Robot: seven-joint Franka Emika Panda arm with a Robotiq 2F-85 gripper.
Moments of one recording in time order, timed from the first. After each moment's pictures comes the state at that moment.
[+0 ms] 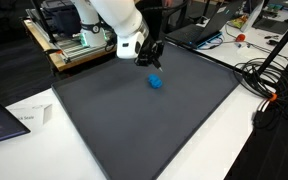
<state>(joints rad) -0.18 0.40 -0.04 -1.94 0.72 2.12 -0.36</state>
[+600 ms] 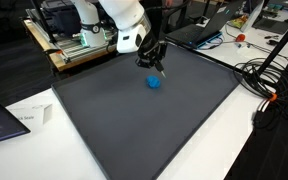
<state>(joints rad) -0.16 0.38 -0.02 -1.97 0.72 2.30 -0.36</state>
